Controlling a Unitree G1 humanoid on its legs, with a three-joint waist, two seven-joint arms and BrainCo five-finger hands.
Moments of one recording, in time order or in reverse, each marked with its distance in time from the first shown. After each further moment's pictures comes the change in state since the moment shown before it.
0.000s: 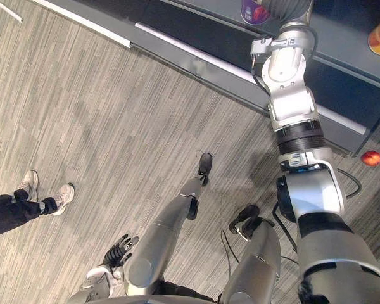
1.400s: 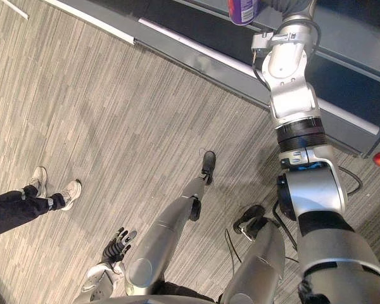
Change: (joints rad) left arm -0.006 -0.083 0.117 0.049 0.020 -0.107 -0.055; right arm -0.018 0.000 -0.001 -0.005 -0.039 -0.003 -0.031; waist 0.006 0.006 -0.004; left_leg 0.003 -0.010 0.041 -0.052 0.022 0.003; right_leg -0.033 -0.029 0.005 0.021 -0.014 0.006
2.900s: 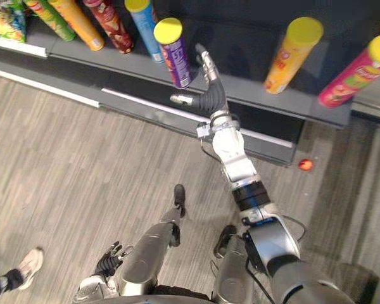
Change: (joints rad) left arm 0.035 0.092 -0.075 0.080 0.038 -0.019 0.030; right arm 0.503 0.329 0.062 -0.288 0.092 -0.053 0.353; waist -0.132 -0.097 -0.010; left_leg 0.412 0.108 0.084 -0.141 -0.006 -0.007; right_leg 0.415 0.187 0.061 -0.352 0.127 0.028
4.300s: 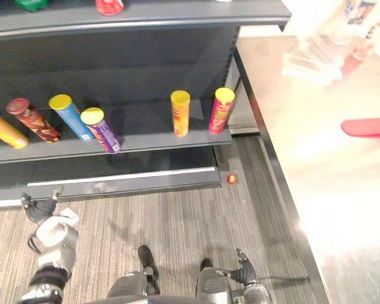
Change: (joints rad) left arm -0.387 0.141 0.371 -0.233 0.067 -0.080 0.719; right arm 0.956 0.055 -0.135 0.368 -0.129 0.083 0.032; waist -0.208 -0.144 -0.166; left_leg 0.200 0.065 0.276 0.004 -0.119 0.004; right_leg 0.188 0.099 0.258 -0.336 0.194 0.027
